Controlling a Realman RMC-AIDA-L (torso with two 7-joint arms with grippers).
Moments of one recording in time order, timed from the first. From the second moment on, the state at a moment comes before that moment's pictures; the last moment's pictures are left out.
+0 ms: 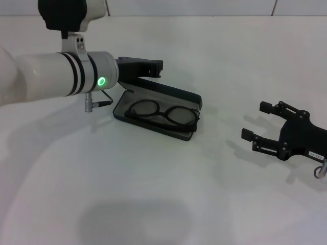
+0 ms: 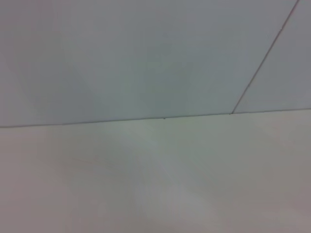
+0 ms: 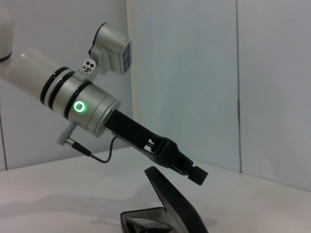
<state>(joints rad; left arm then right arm) -0.47 -2.10 1.55 1.00 2.01 0.64 -2.48 0.48 2.03 -1.00 -0.22 -1.41 -1.38 0.73</state>
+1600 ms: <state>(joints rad) -0.39 -2.10 1.64 1.01 1.94 0.63 -2.40 0.48 2.03 -1.01 -0.22 -1.41 -1.39 0.73</state>
